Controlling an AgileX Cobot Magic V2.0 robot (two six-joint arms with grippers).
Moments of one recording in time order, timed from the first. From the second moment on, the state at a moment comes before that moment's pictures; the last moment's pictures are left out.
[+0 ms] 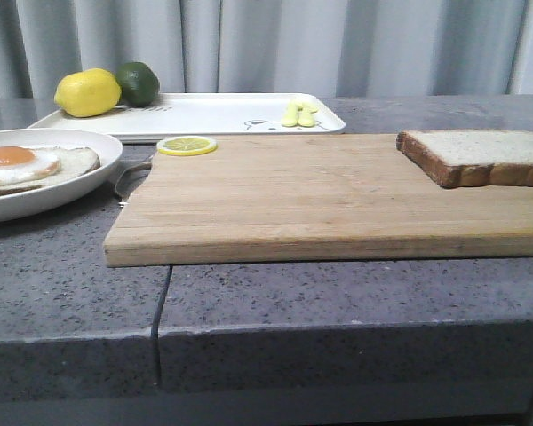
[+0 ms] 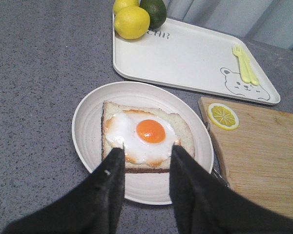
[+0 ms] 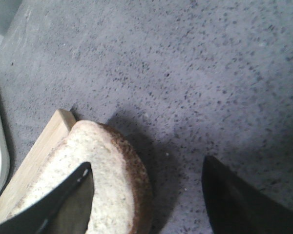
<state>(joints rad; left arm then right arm) 0.12 0.51 -0.67 -0.43 0.71 0.07 0.00 1.22 -0.53 0.45 -0.05 0.52</state>
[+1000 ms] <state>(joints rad) 0.12 0.51 -0.67 -0.43 0.71 0.07 0.07 1.38 -0.60 0.45 -0.11 0.55</state>
